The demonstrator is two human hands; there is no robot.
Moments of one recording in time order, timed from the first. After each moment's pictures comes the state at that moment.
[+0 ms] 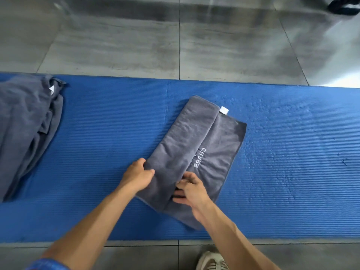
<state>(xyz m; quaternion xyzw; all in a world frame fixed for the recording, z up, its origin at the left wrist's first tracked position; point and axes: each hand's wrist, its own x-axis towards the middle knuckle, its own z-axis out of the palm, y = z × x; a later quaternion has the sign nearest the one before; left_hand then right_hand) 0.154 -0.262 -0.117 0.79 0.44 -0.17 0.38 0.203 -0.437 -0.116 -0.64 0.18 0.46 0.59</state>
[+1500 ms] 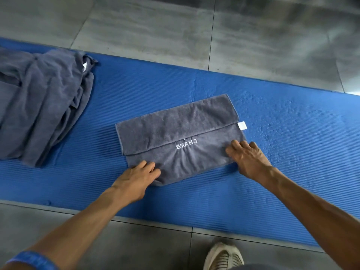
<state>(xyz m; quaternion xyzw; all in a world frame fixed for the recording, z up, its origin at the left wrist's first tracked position) 0.065 -0.238 -0.110 0.97 0.07 -0.23 0.08 0.334 -0.494 -0.128 -0.83 -0.54 0.03 -0.13</state>
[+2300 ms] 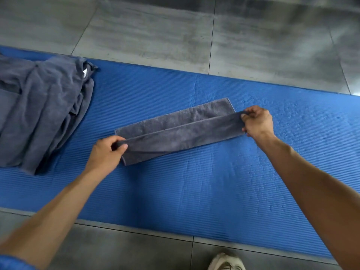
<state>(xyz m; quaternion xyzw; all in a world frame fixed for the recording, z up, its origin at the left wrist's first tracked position) 0.087 -0.162 -0.083 0.79 0.47 0.04 0.38 0.407 -0.420 -0.087 -0.91 -0.06 0.14 0.37</state>
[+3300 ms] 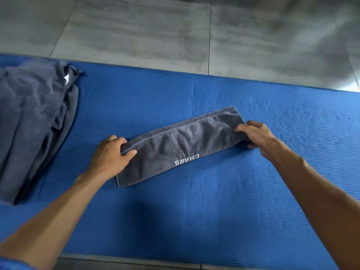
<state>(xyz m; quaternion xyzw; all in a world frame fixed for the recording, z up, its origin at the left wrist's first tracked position) 0.142 -0.122 -0.116 0.90 0.37 -0.08 0.23 0.416 -0.405 -0.105 -0.86 0.07 0.32 0.39</state>
